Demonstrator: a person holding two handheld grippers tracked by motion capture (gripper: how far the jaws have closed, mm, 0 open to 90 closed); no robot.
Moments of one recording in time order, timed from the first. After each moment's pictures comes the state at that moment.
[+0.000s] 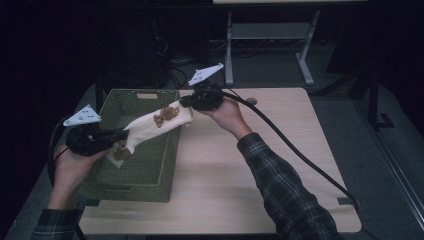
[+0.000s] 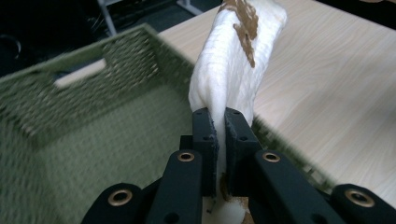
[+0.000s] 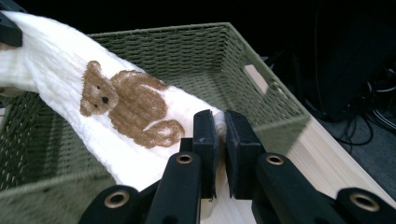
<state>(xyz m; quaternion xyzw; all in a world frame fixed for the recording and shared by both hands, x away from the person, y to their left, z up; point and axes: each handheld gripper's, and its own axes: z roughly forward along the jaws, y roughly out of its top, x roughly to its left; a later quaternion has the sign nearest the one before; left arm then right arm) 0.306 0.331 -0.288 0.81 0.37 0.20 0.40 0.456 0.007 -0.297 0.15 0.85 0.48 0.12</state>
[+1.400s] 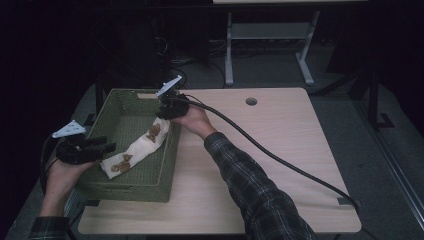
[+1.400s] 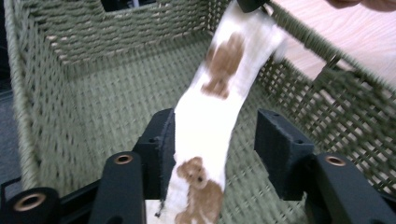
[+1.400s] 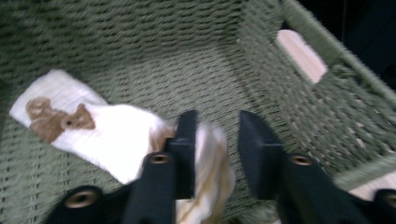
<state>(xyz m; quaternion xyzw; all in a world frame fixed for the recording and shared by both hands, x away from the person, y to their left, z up) 0.319 0.388 -0.348 0.78 0.44 0.19 0.41 0.496 0.106 -0.361 0.18 0.88 0.42 0.09</state>
